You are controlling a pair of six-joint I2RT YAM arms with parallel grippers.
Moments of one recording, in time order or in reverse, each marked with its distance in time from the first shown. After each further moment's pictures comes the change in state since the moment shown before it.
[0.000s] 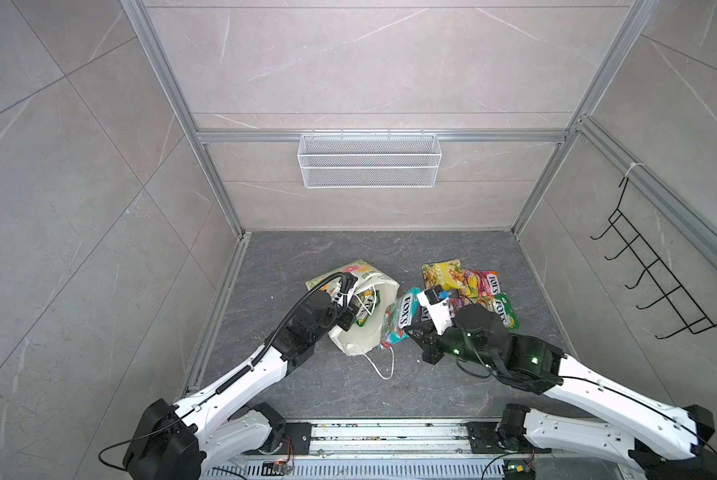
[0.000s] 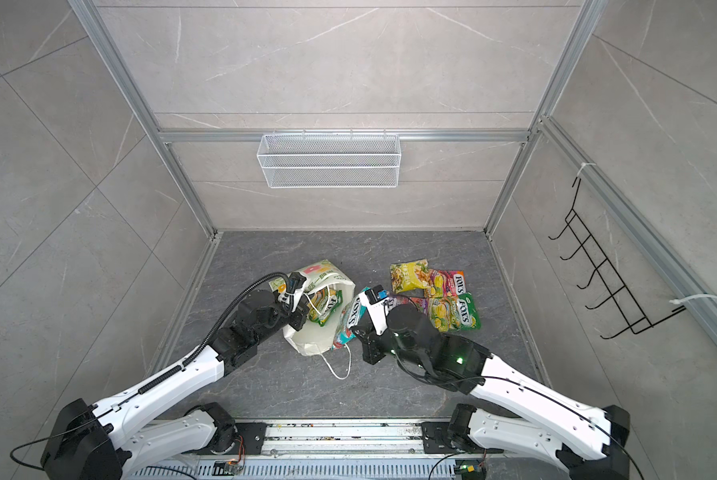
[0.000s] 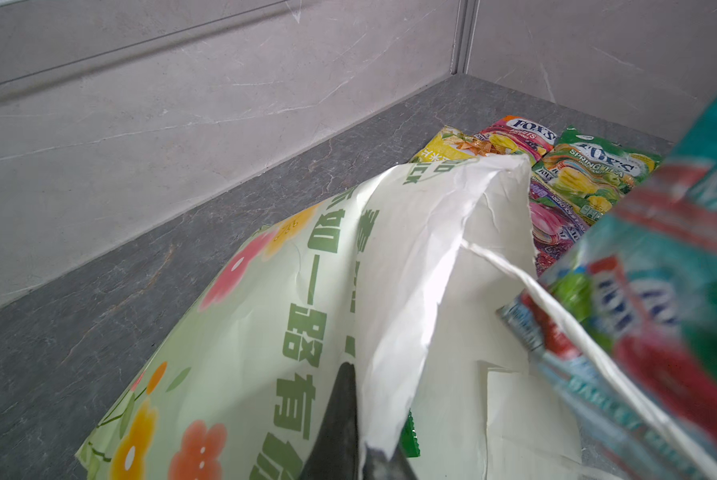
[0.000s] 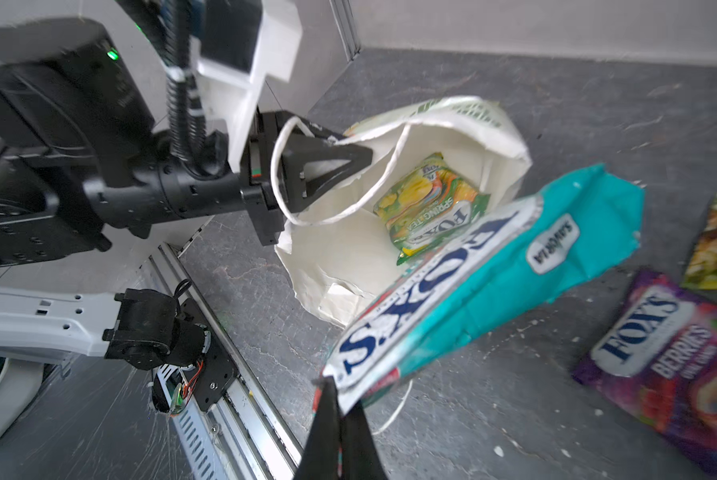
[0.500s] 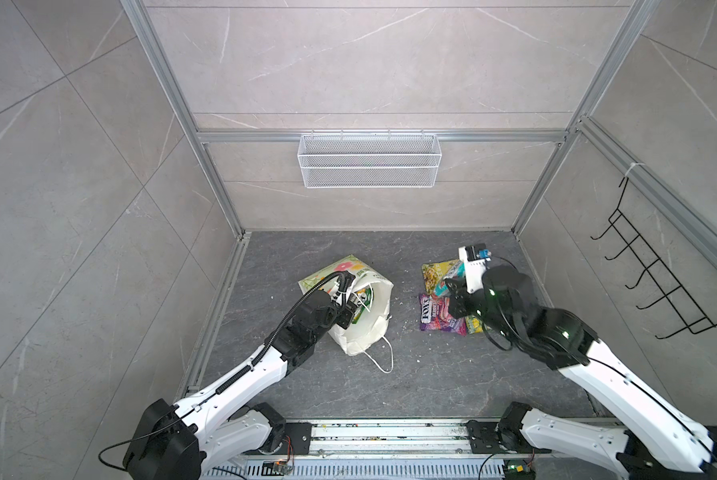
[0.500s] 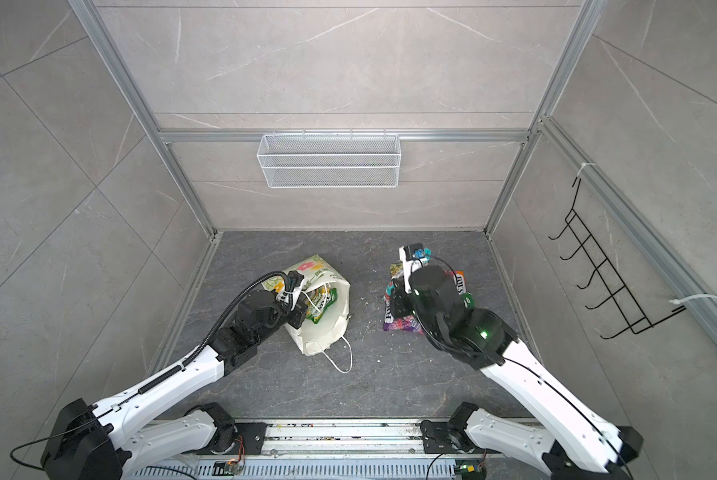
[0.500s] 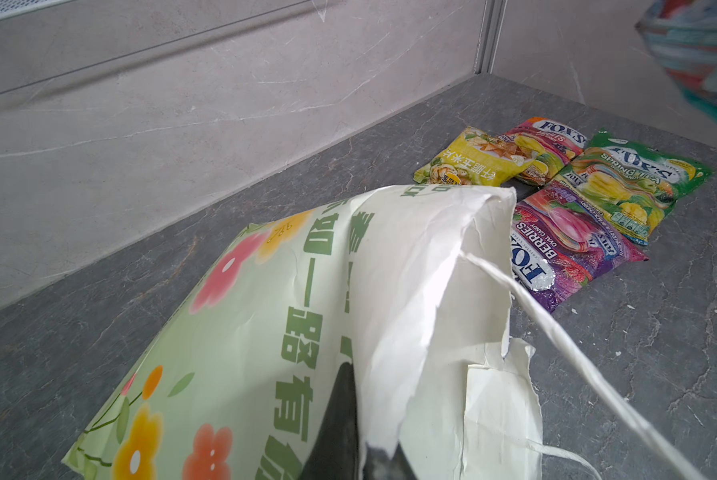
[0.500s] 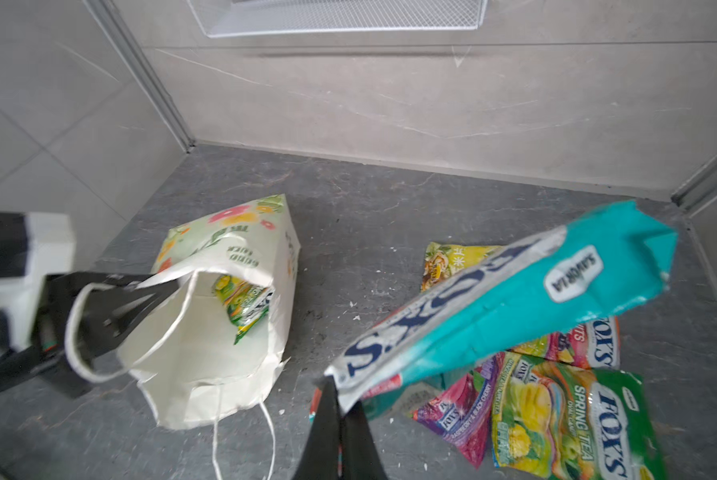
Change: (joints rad) left arm 0.000 0.000 0.000 0.002 -0.049 -0.008; right arm -0.282 0.207 0.329 -0.196 0.243 -0.121
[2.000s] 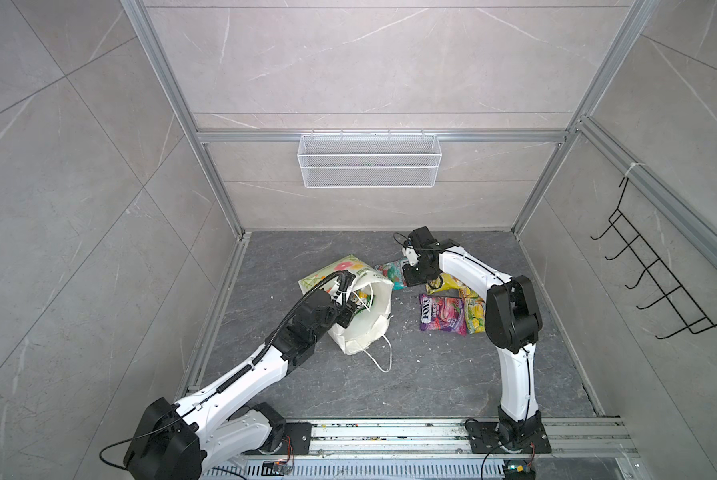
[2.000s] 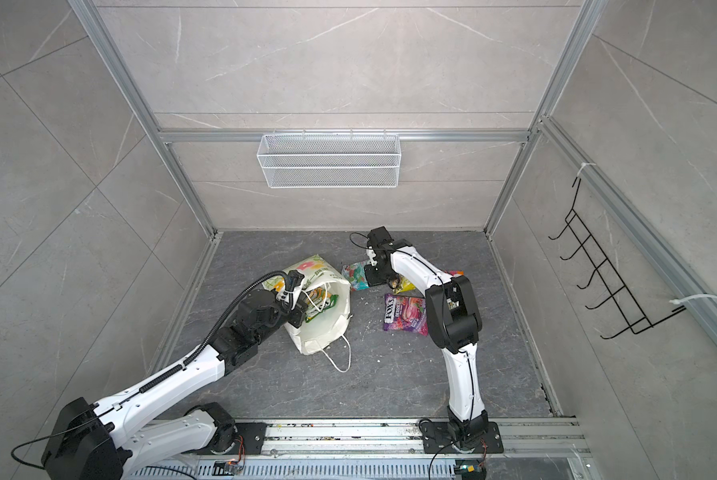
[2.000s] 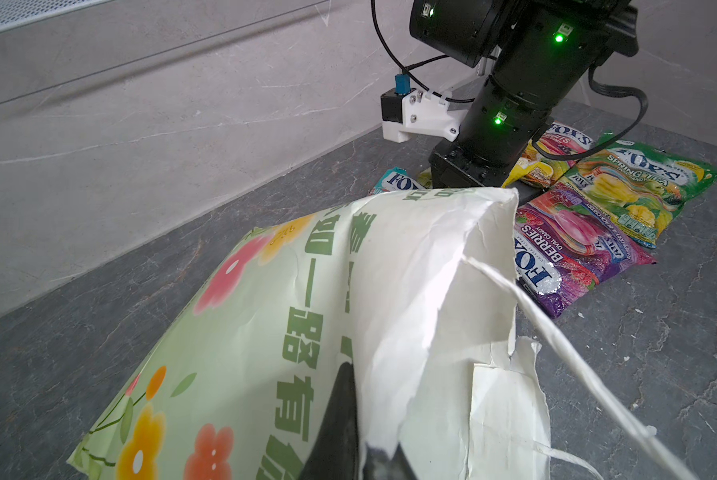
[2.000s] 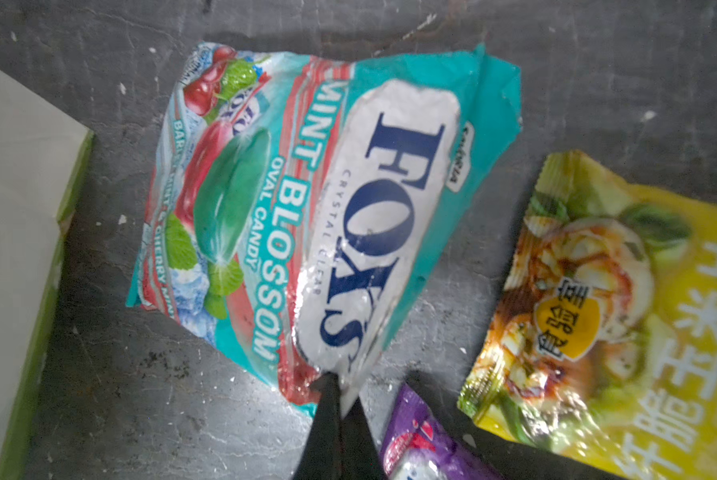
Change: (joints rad) left arm 0.000 0.008 0.002 0.015 -0.010 0.010; right arm -0.321 1.031 0.454 -0.092 -0.371 -0.183
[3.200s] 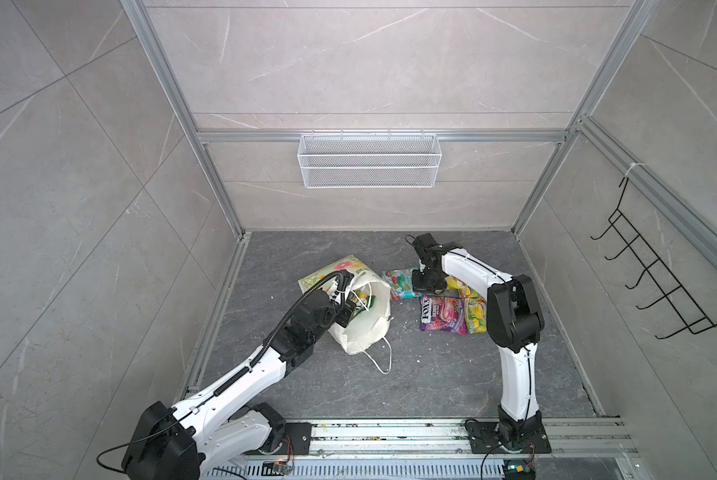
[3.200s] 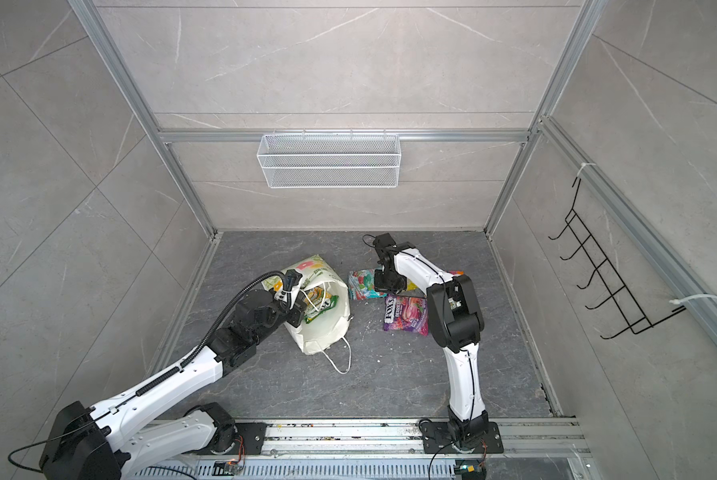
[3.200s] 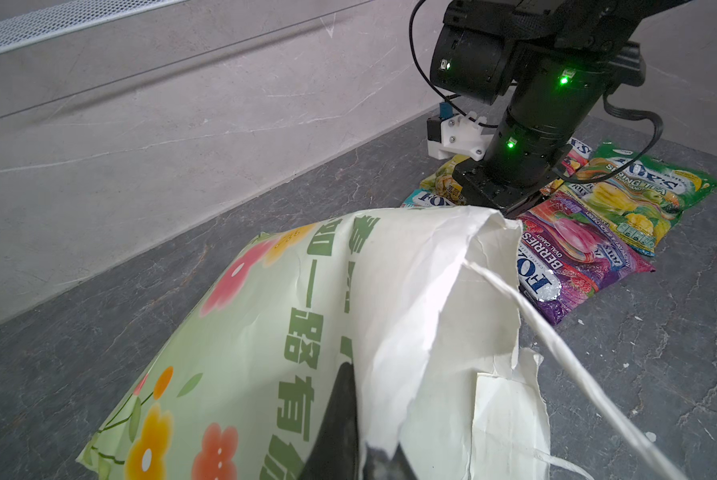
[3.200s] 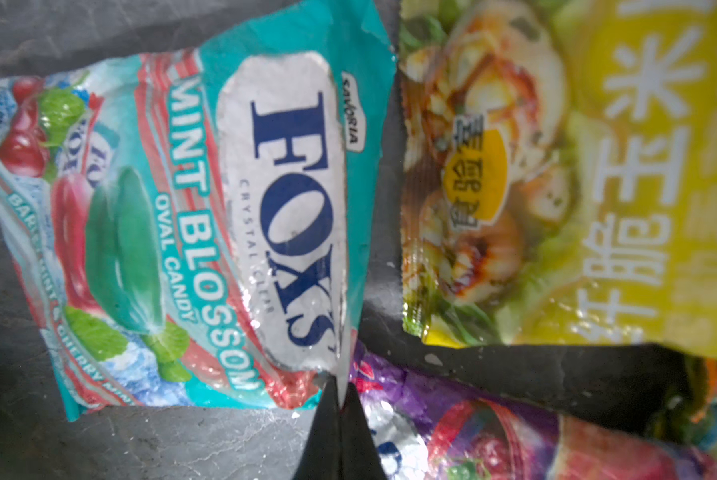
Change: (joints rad) left arm 0.000 -0.024 -0.003 0.000 -0.003 0.000; right arm -0.031 -0.013 -0.069 -0.076 0.057 0.304
